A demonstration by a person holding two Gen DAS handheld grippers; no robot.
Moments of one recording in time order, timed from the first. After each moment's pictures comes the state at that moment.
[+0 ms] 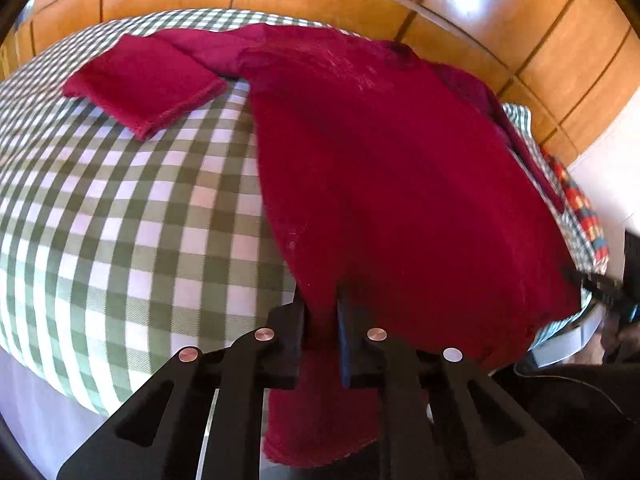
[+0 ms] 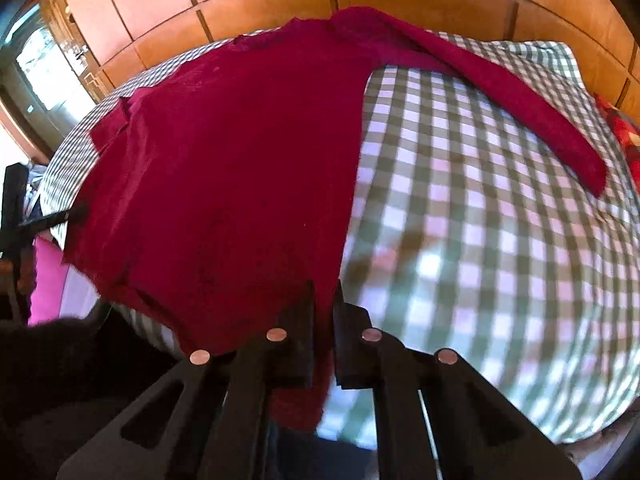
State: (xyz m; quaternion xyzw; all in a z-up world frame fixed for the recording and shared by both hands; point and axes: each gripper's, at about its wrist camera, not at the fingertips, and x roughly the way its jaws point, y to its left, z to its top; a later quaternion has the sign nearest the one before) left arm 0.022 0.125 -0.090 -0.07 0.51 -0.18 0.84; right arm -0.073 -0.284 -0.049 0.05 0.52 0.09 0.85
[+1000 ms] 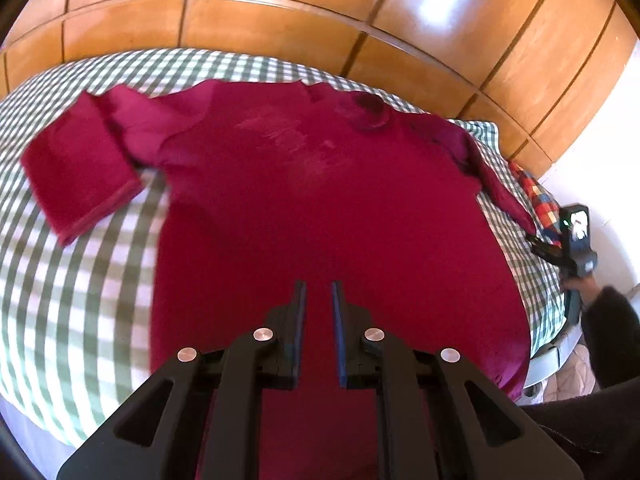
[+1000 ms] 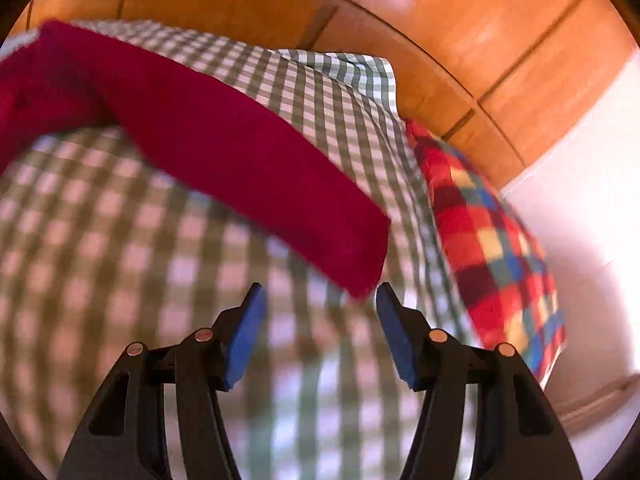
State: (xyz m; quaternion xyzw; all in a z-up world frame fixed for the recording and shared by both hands) left arm 0.051 0.060 -0.050 -0.07 0.47 -0.23 0.85; right arm 0.038 -0.475 -0.071 -0.17 0.48 -0.23 0.83
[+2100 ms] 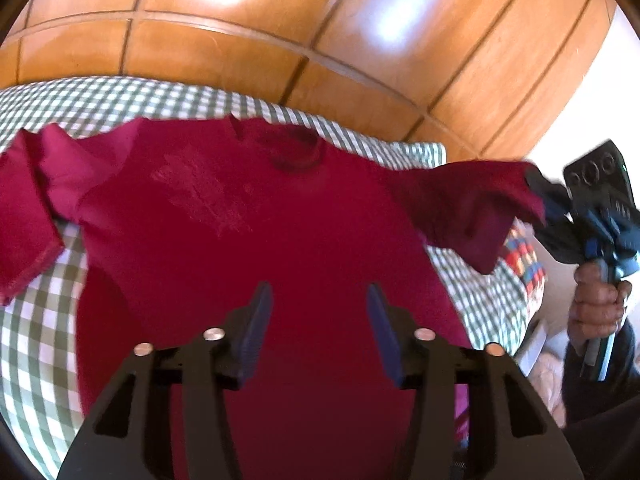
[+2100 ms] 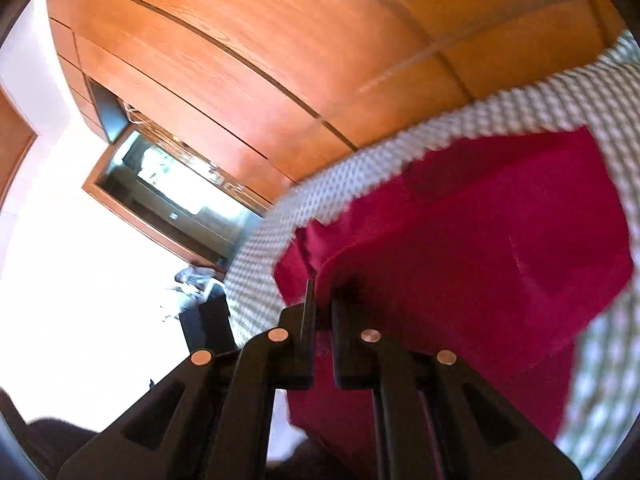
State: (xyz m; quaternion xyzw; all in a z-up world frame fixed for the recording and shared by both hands) left arm 0.073 0.031 -0.029 -0.12 0.41 -0.31 0.85; right arm 0.057 -0.249 0.082 0.33 0.37 0.32 0.81
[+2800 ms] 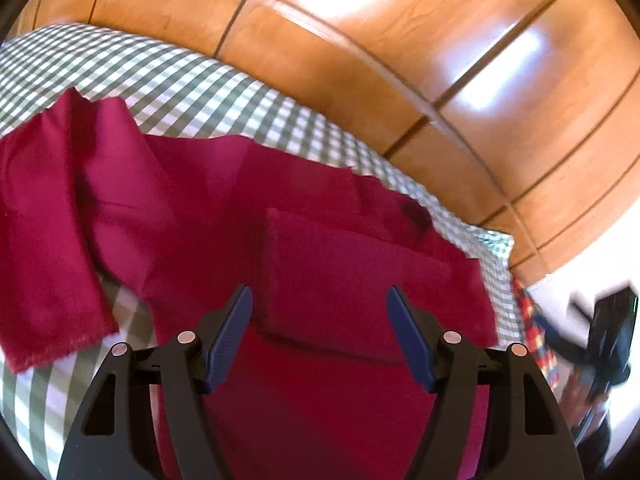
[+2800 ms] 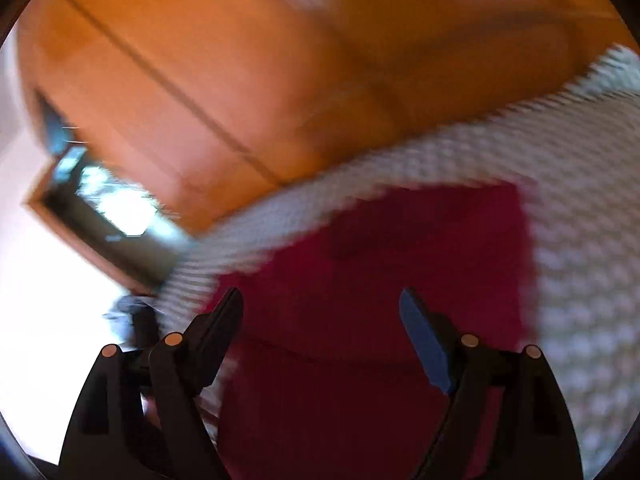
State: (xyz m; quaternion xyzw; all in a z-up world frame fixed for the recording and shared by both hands) left arm 0.186 0.089 -0.062 -0.22 0.43 -0.18 0.85; right arm 0.104 -0.310 0.024 0.26 0.41 0.12 0.87
